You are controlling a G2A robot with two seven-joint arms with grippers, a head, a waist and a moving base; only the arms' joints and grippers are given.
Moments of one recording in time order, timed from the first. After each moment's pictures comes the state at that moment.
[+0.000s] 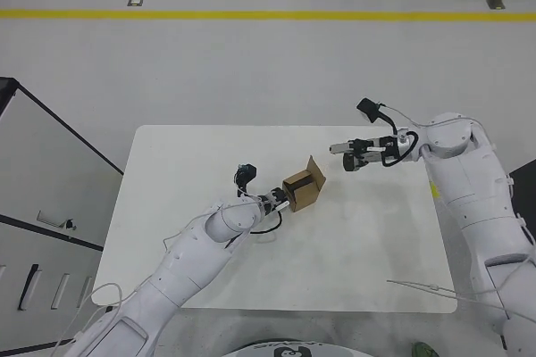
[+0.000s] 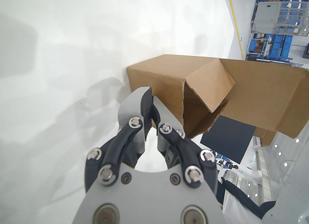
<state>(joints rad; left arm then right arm) 1.12 -1.35 -0.85 -1.33 0.13 0.44 -0.40 -0.72 -1.10 1.10 -0.94 0.07 -0.19 1.38</state>
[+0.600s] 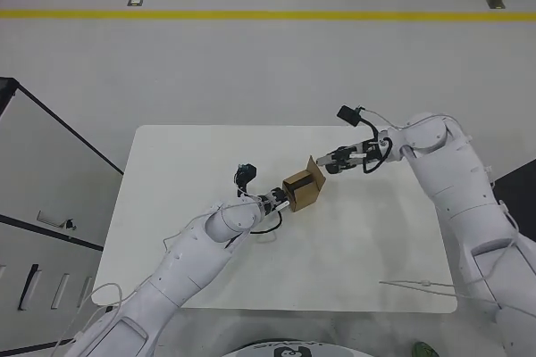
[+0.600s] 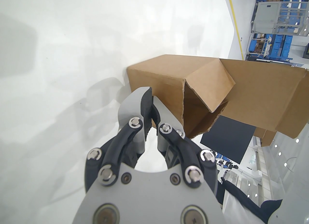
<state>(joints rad) 1.12 -1.35 -0.85 -1.33 0.13 0.44 -0.40 -0.62 -1.16 0.93 -0.84 0.01 -0.29 1.35</state>
